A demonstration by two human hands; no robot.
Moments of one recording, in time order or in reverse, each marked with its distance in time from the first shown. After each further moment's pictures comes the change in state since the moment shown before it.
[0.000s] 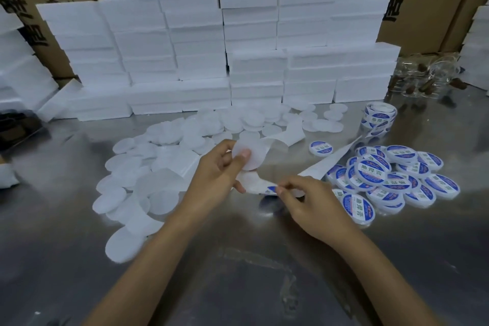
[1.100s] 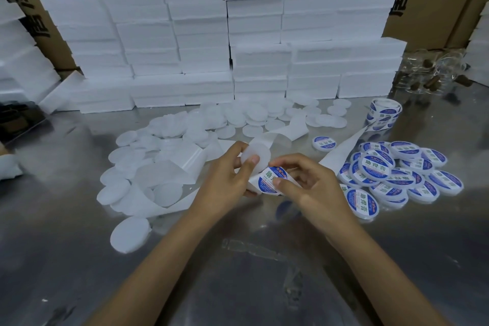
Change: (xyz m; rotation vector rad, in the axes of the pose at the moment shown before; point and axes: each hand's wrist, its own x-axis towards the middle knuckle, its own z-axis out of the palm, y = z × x) left_hand 0.000 -0.022 0.010 0.174 -0.007 0.027; right_hand -0.006 -0.030 0.000 0.620 0.096 -0.018
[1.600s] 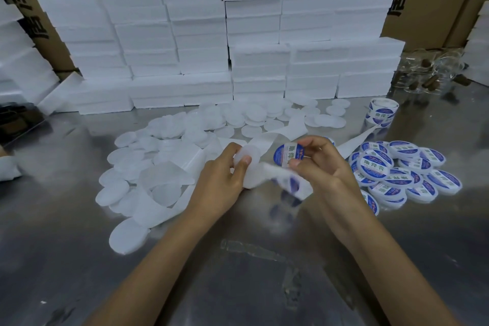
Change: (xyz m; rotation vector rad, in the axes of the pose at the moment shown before) left_hand 0.001 -0.007 -0.004 0.296 0.060 0.038; right_hand 0.008 -0.001 -0.017 0.405 0.070 0.052
